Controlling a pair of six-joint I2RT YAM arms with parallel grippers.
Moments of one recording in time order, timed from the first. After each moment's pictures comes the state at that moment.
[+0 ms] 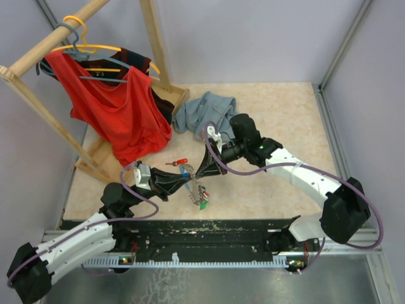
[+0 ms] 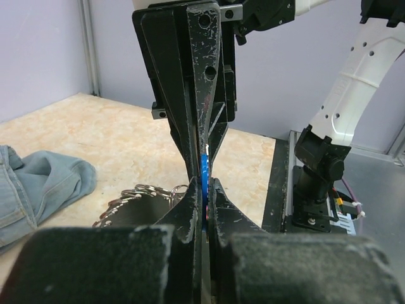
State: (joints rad) left arm -0.77 0.64 0.18 0.83 0.45 -0.27; right arm 0.67 1.36 1.05 -0.21 -1.19 -0.31
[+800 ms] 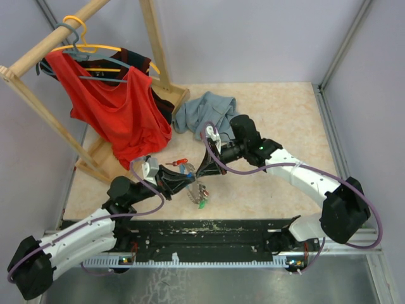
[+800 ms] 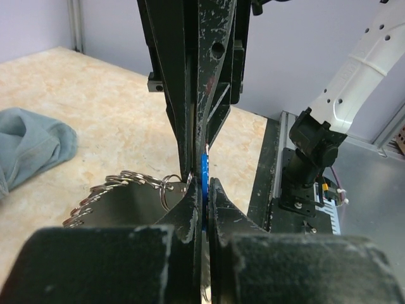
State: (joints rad) left arm -0.77 0.72 0.22 0.75 0.46 -0.32; right arm 0.67 1.36 1.02 -0.19 -1.14 -0.28
